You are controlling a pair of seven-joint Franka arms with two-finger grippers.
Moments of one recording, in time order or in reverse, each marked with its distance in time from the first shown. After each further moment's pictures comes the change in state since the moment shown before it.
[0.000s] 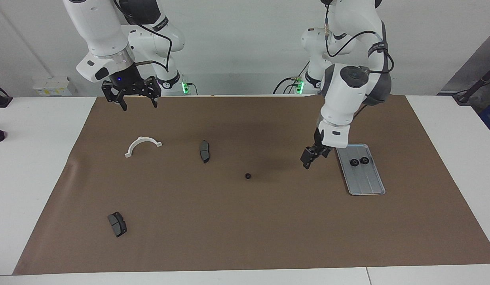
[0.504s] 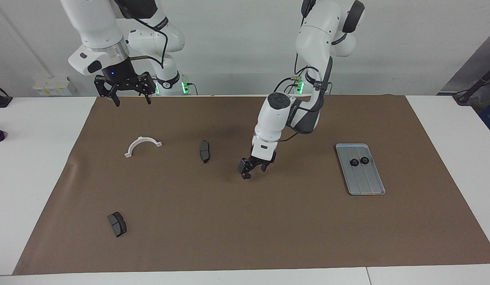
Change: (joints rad) left arm -0.272 0.185 -0.014 0.007 -0.005 0.325 -0.196; right arm -0.015 -0.007 -0.005 0.060 -0.038 -0.081 0.000
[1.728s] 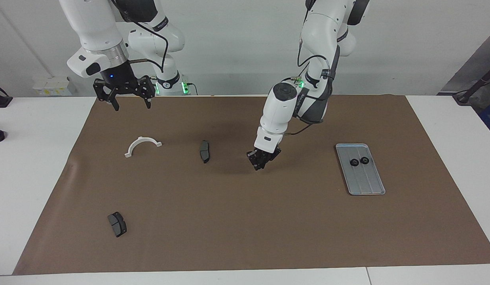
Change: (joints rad) left arm 0.010 -0.015 -0.049 -0.040 -0.005 0.008 0.090; right arm 0.000 0.013 -0.001 0.000 0.000 0.056 0.000
